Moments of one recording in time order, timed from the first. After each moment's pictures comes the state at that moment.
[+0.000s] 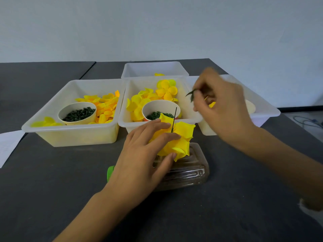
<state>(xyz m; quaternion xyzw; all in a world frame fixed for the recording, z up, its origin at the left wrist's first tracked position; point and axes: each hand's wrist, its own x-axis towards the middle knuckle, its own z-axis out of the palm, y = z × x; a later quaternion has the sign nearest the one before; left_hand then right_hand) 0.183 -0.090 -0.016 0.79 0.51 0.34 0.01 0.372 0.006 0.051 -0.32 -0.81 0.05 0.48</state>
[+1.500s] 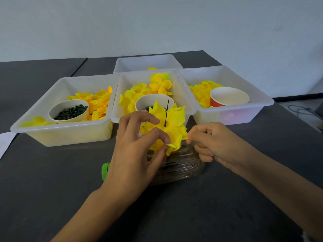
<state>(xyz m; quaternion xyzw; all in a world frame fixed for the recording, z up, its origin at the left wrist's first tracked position) 0.193 -0.091 -0.017 0.76 0.50 0.42 -0.01 0.391 -0.031 0.000 -0.47 -0.61 0.57 0.29</state>
